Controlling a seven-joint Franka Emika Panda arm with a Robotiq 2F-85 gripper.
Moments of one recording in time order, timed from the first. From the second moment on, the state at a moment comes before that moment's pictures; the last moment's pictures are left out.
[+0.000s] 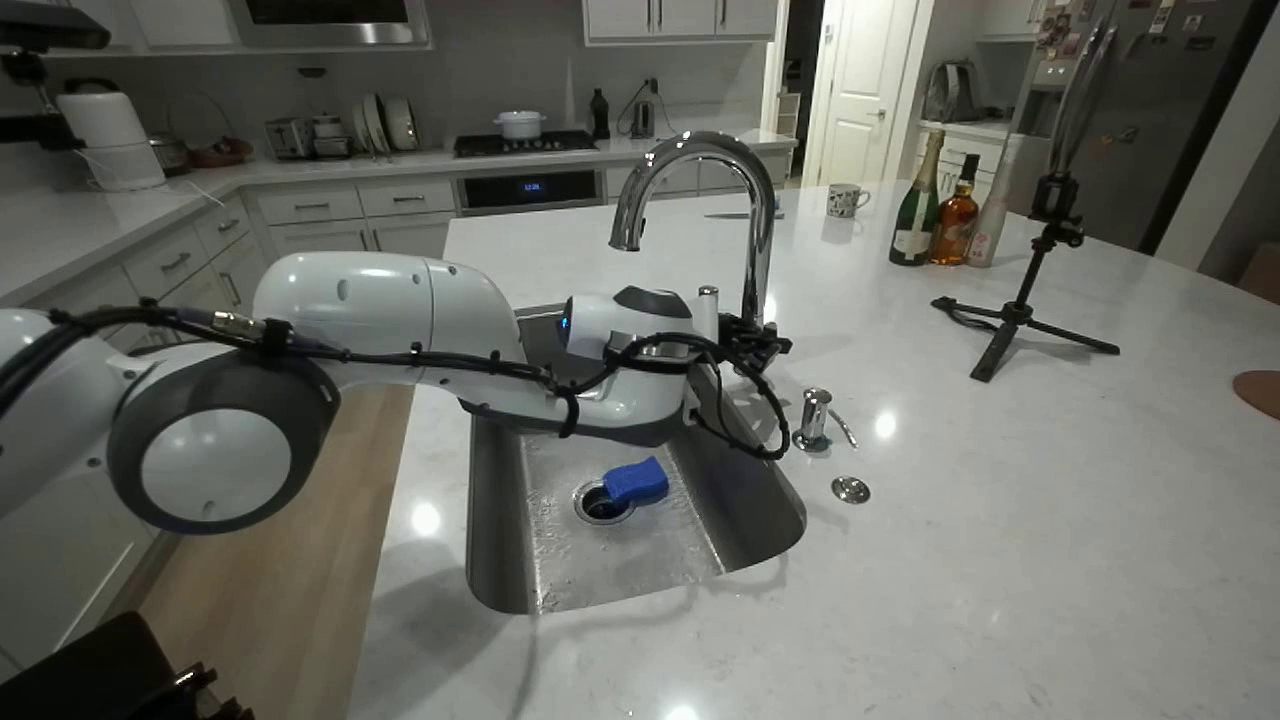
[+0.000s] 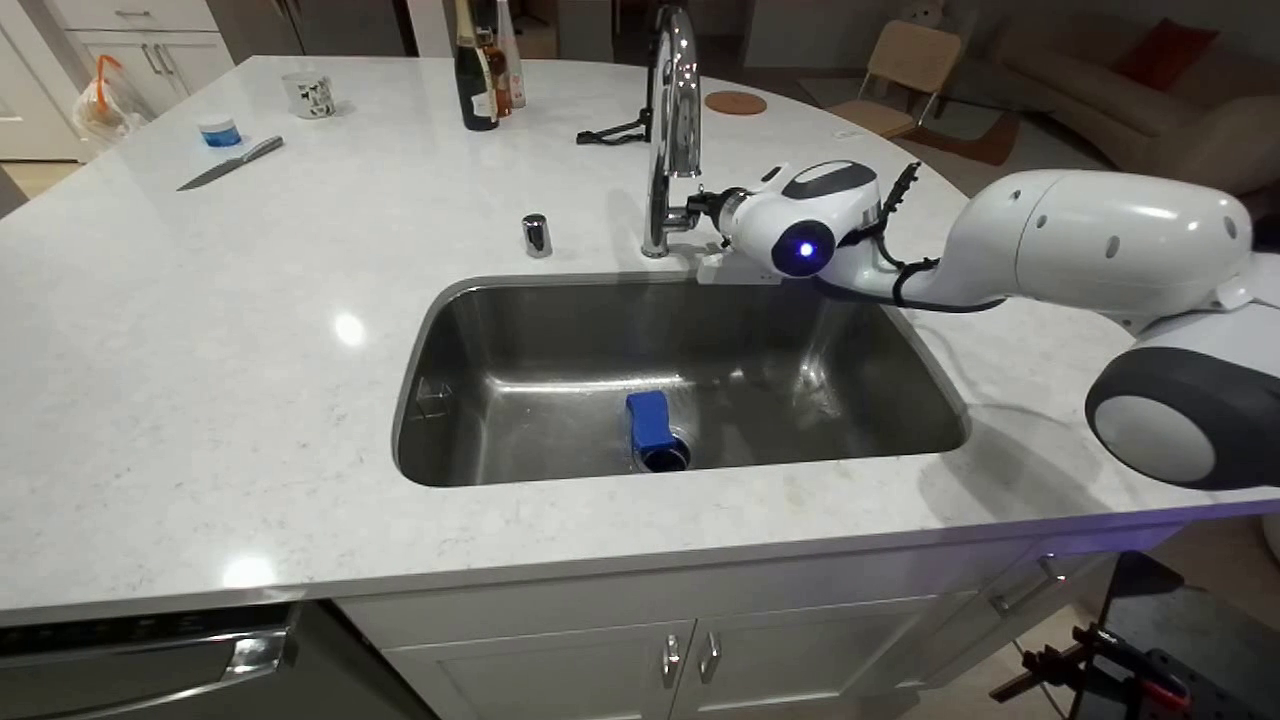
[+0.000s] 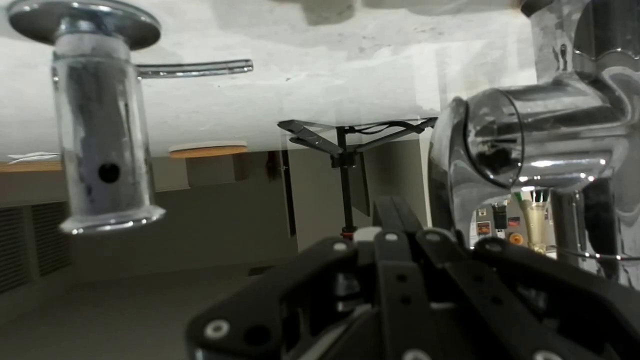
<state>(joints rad) -0.18 1.23 -0.29 -0.72 -1.55 2.94 1.98</state>
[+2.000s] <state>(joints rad) -0.07 0.81 -0.22 -1.11 -0.49 2.22 0.75</state>
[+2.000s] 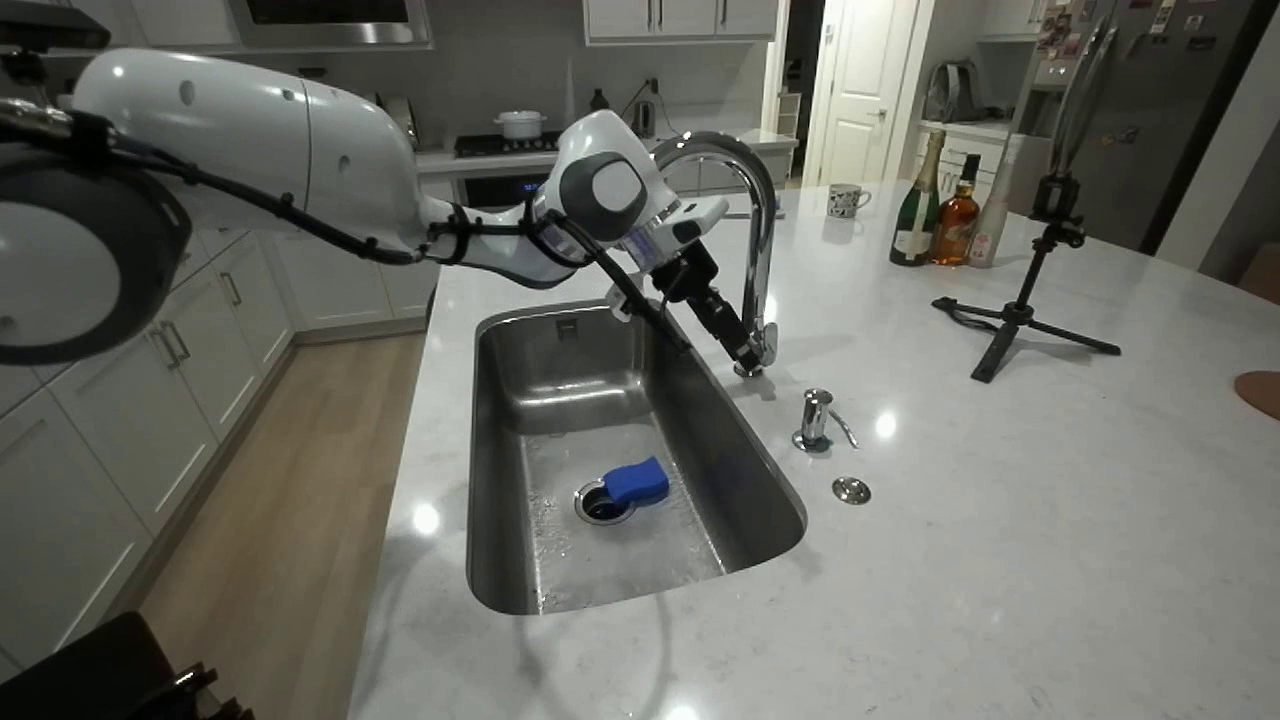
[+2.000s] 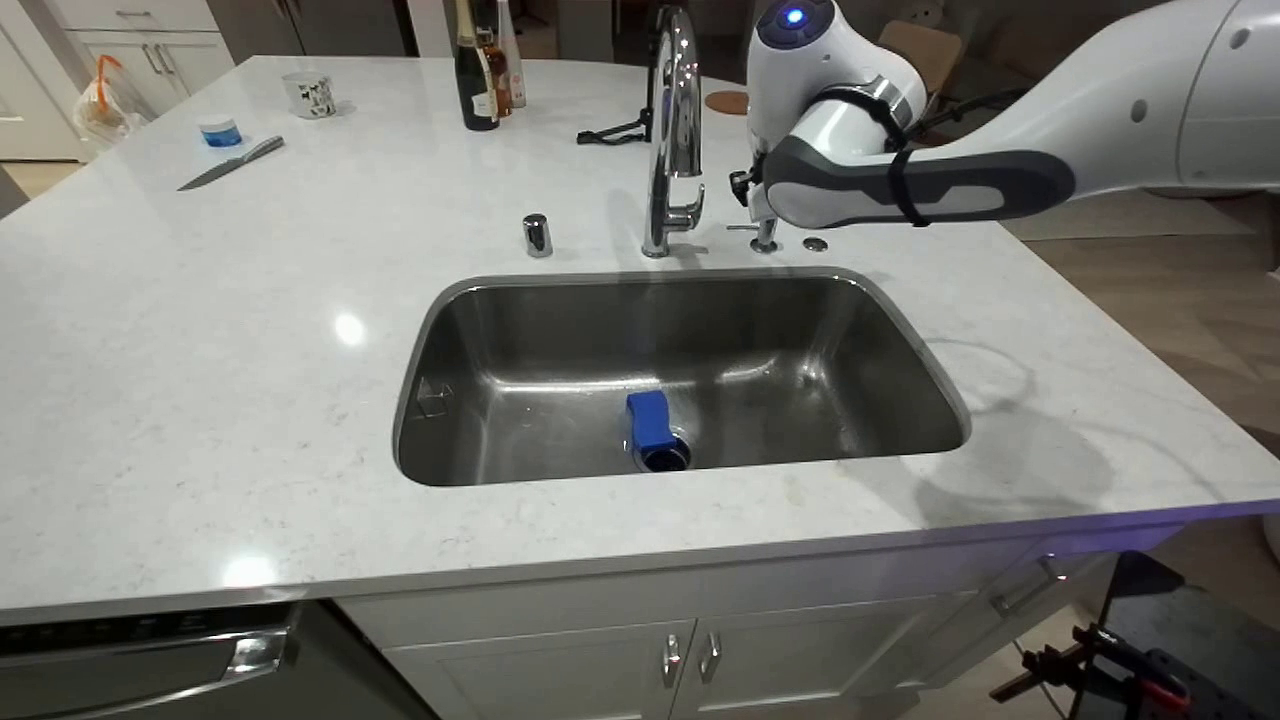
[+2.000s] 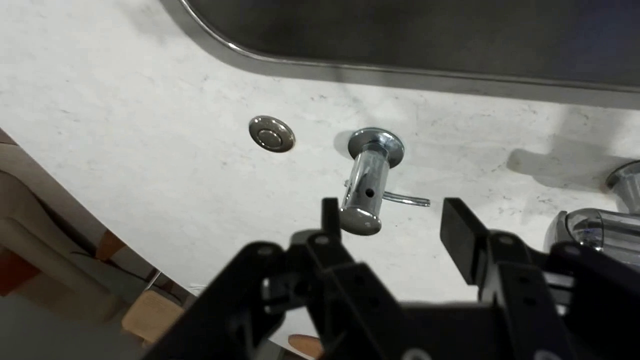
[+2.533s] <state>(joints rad) -0.04 0.78 -0.23 -1.10 -0.39 2.07 0.68</state>
